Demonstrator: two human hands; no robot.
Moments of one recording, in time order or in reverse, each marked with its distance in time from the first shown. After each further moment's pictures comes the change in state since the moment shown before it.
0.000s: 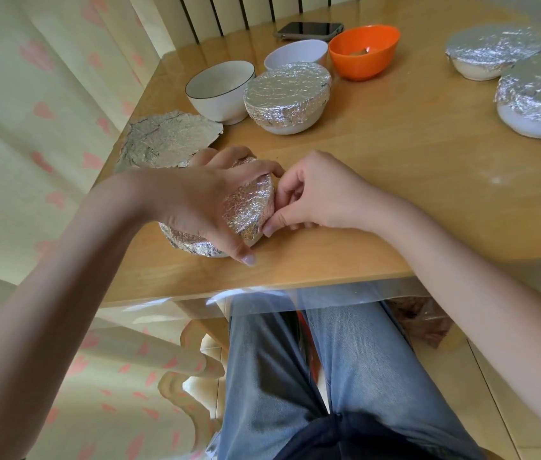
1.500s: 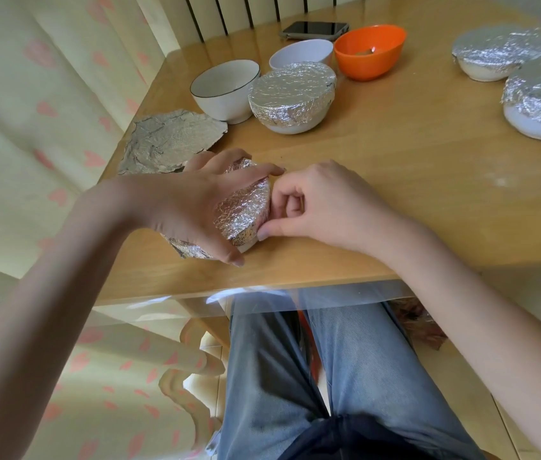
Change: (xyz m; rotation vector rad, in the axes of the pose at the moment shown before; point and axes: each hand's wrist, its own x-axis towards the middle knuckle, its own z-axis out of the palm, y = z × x) left_hand -0.006 -0.014 0.009 0.001 0.019 0.029; right_hand -0.015 -0.012 0.009 -0.346 0.153 -0.091
